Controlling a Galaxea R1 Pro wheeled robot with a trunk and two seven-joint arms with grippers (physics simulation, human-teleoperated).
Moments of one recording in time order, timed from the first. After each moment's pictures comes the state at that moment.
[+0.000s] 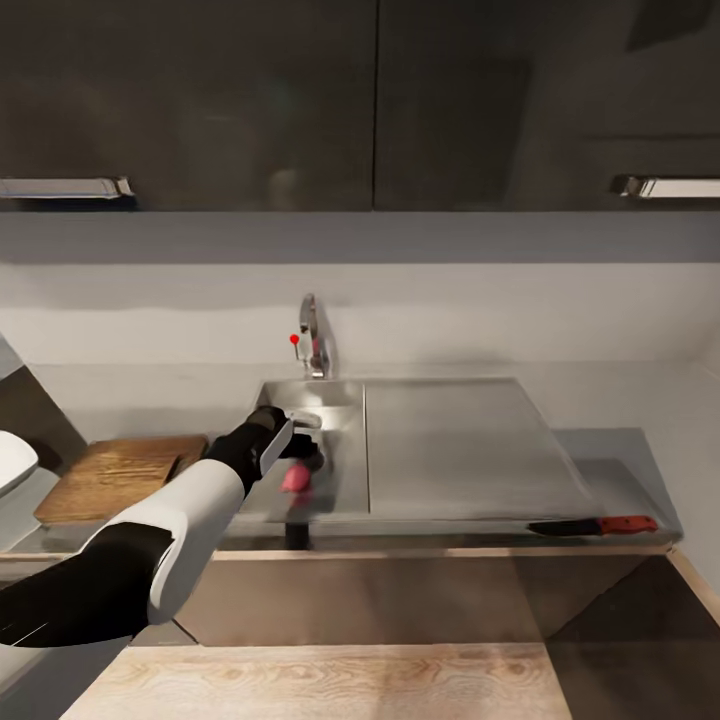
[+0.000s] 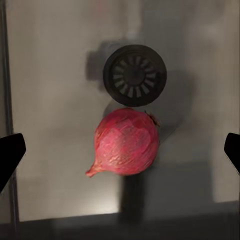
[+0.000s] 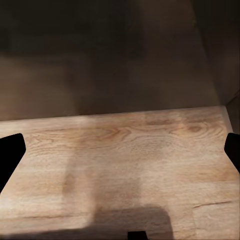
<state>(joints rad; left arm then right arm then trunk) -1.18 -0.14 -0.12 -0.34 0.07 0.73 0.13 -0.03 0.03 0.00 -0.48 -0.03 -0.56 -0.03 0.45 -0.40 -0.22</state>
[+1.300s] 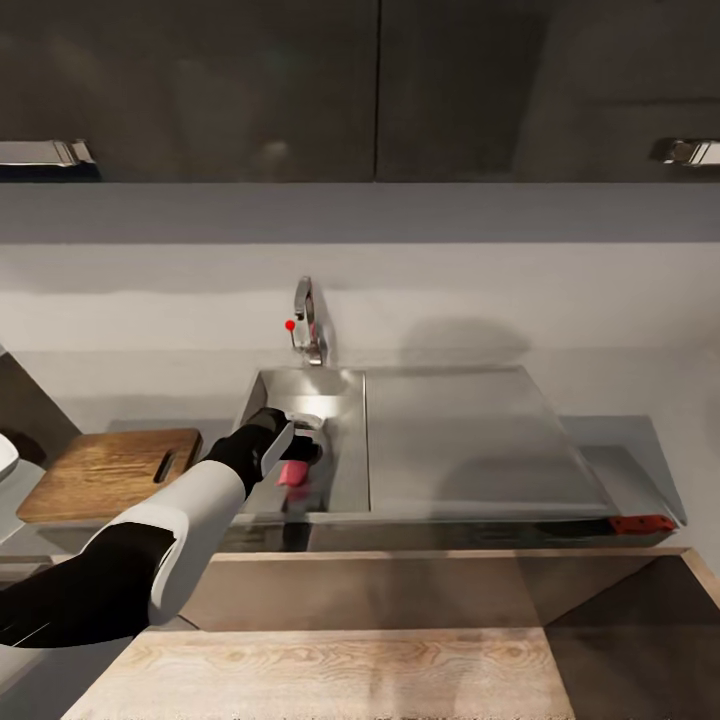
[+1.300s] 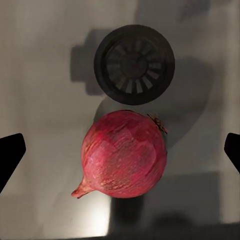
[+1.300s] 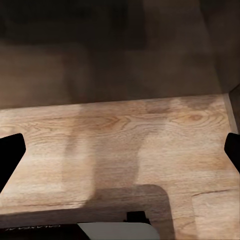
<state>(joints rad) -1.18 -0.14 -0.12 -0.33 0.07 0.73 0.13 -0.03 0.03 0.00 -0.48 -0.03 -0.56 -0.03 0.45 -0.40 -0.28</state>
